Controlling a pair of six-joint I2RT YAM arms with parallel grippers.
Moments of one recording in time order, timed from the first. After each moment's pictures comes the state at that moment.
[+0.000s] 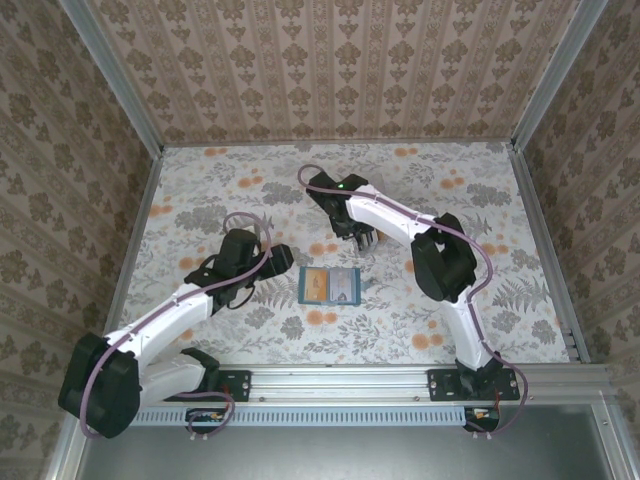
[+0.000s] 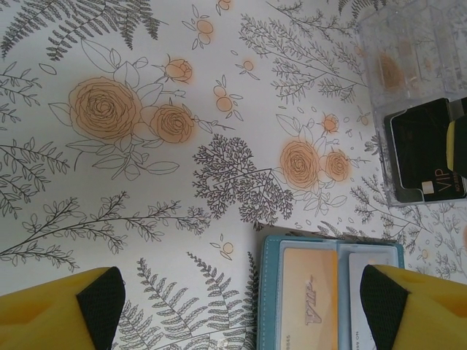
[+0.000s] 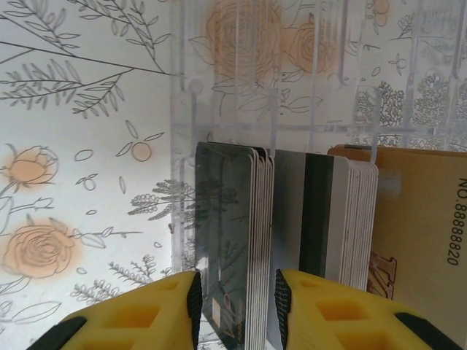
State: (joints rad) left arm -0.54 1.10 0.56 -0.21 0.03 -0.70; right arm 0.66 2.19 1.89 -1.14 0.44 0.47
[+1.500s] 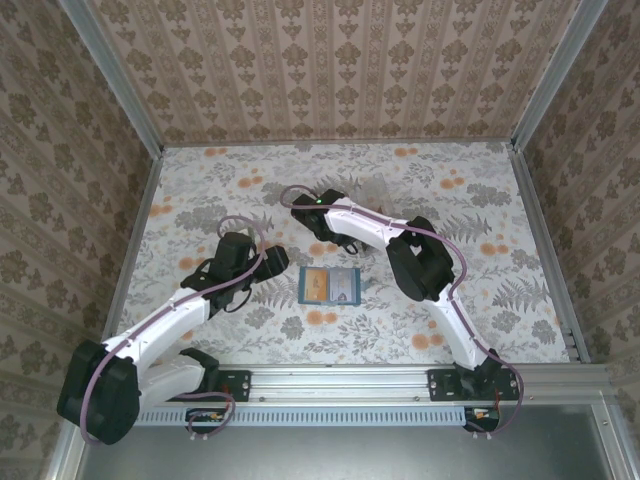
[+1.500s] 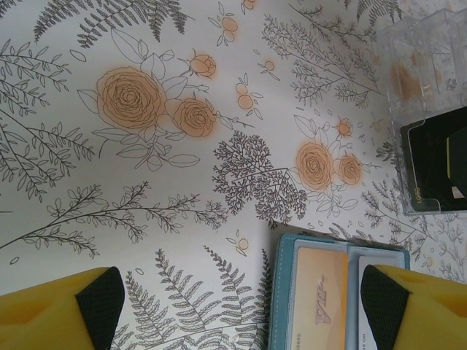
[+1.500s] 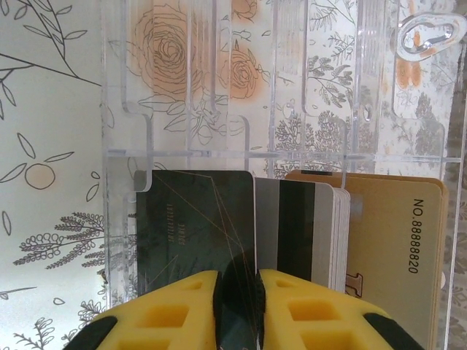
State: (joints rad) left arm -0.51 1.06 0.53 -0.21 0.04 -0.74; right arm 0.73 2.33 1.95 -1.24 0.81 0.47
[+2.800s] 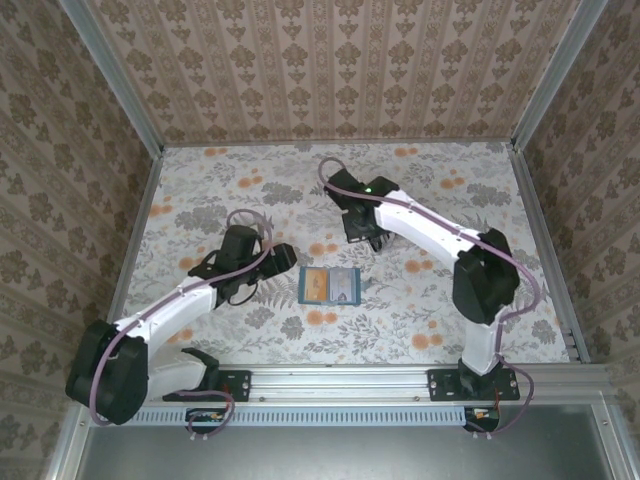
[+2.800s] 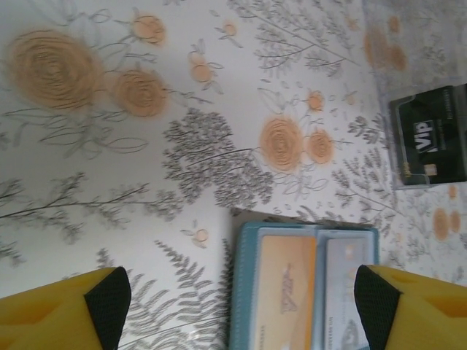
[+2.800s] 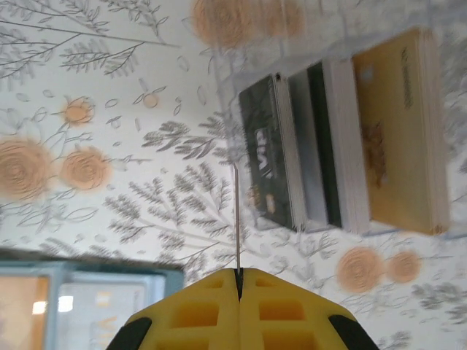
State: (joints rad) left arm -0.51 1.19 0.59 -0.18 0.19 -0.74; right arm 0.64 1.85 1.59 -1.04 0.30 0.52
